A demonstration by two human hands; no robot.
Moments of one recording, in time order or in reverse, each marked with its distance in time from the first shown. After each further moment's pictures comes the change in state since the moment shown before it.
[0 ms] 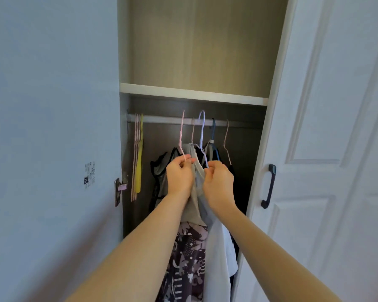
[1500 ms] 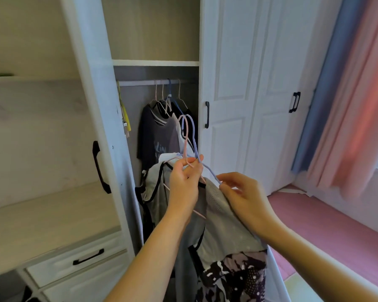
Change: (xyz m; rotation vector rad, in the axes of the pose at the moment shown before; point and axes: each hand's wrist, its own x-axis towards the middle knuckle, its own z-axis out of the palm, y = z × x) left_hand -0.381 0.121 -0.169 -0.084 -0.447 -0.125; right_hand -0.416 -0.130 -0.211 0.009 -0.029 0.147
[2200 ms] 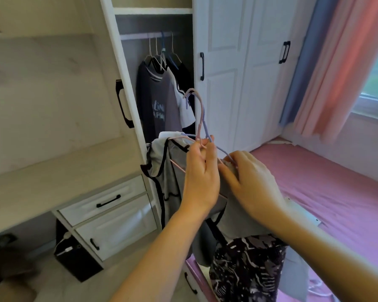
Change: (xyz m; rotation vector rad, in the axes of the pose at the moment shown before) left_hand -0.187 0.027 -0.051 0.132 -0.181 0.031; right_hand -0.171 -0.062 0.019 -0.529 0.049 -0.002
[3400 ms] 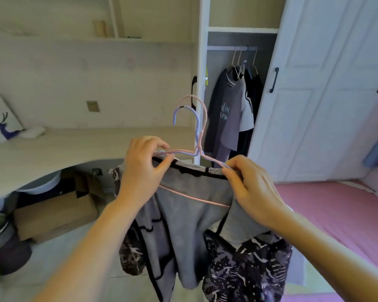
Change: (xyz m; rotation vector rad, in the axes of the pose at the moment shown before) left_hand -0.160 0.061 -0.102 0.931 0.533 0.327; right_hand -0.077 0.001 -0.060 0.439 -0.258 -0.517
